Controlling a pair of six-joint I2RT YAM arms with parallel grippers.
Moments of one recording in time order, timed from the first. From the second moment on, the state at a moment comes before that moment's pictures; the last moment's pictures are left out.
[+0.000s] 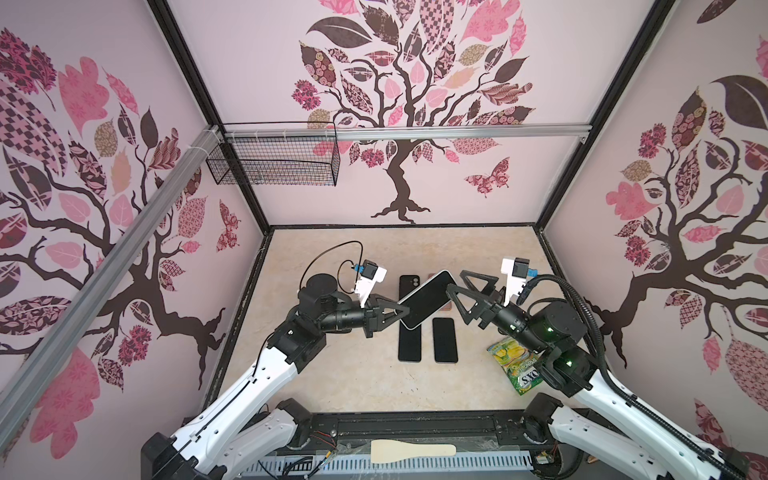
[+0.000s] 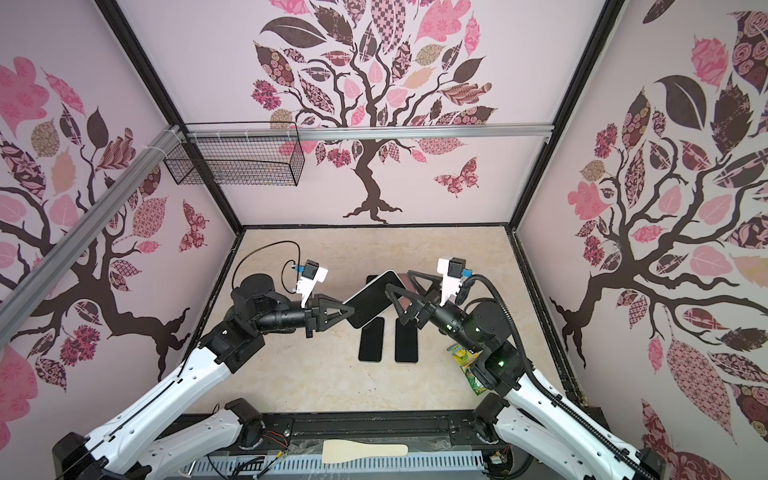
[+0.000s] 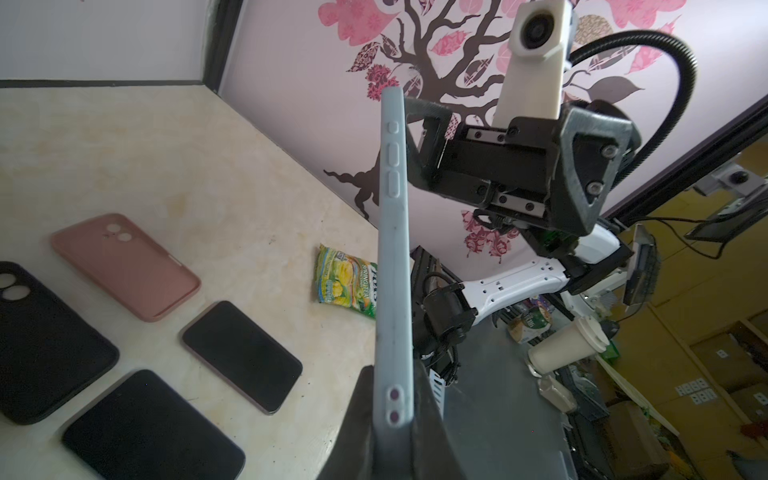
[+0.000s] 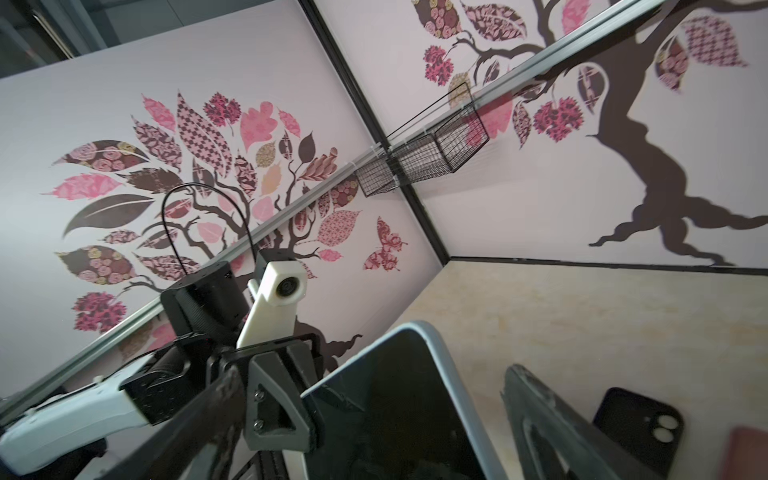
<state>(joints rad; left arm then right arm) -0.59 0.94 0.83 -0.10 0.77 -0.41 0.70 0.71 0.71 0.18 -0.14 0.53</state>
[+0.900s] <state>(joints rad) -0.43 0.96 0.83 -0.25 0.86 0.20 0.41 0.88 0.86 -0.07 -0.69 0.39</state>
